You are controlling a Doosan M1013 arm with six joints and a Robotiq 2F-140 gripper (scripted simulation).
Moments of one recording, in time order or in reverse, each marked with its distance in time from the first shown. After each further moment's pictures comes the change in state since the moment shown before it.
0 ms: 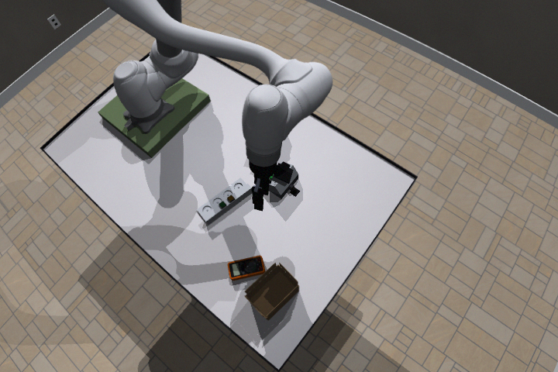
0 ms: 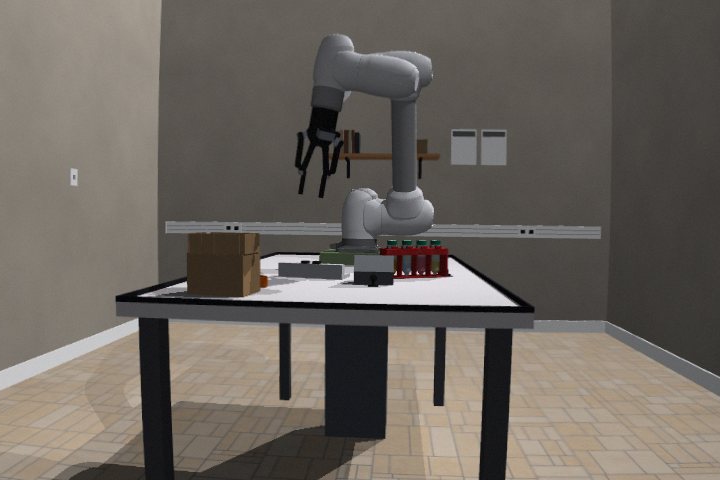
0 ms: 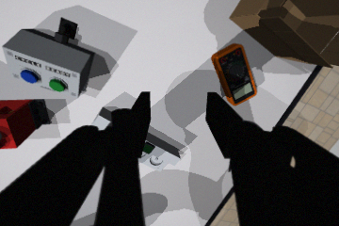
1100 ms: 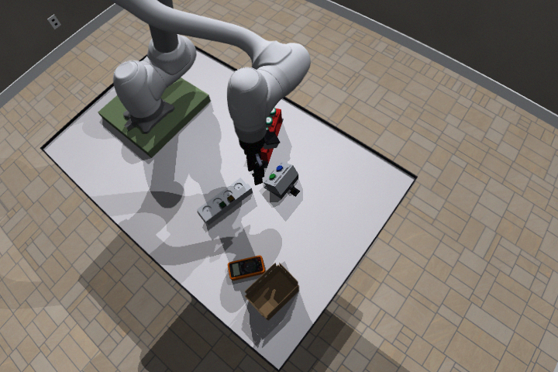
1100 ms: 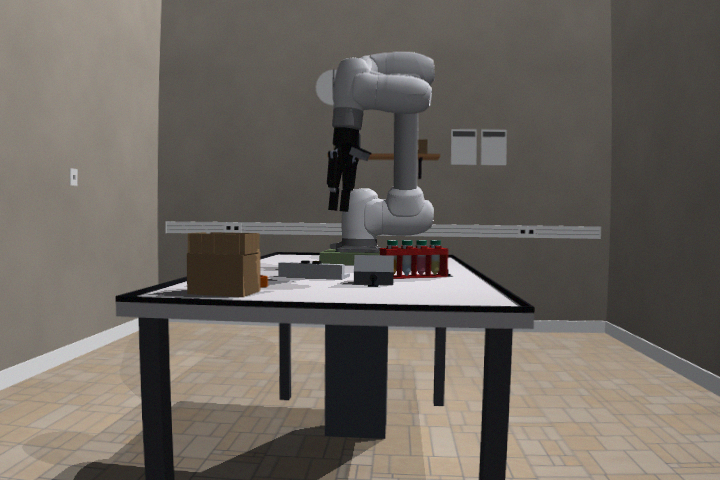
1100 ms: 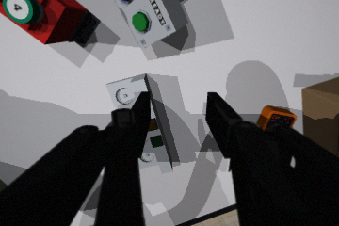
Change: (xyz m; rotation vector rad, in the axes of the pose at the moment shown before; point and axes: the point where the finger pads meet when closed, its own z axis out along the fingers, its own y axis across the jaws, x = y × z) arm -0.054 -0.102 0.029 0.048 0.059 -0.689
